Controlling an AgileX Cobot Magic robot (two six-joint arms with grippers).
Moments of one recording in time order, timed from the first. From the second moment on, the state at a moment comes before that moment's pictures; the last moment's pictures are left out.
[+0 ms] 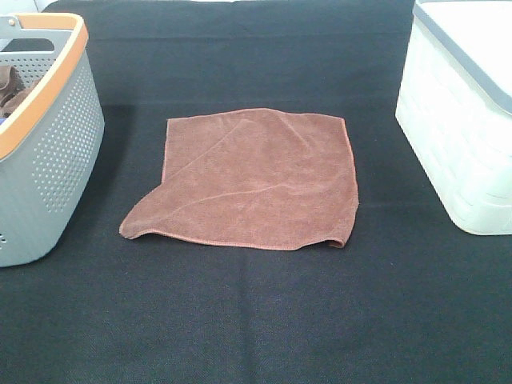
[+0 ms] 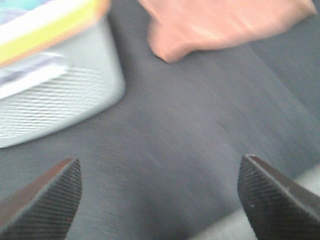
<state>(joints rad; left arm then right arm) -0.13 0.13 -0.50 -0.13 1.05 0.23 0.21 0.09 -0.51 0.15 1.07 -0.16</state>
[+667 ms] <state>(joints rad) -0.03 0.00 -0.50 -0.13 1.05 0.23 0.05 0.00 -0.50 0.17 1.07 -0.16</state>
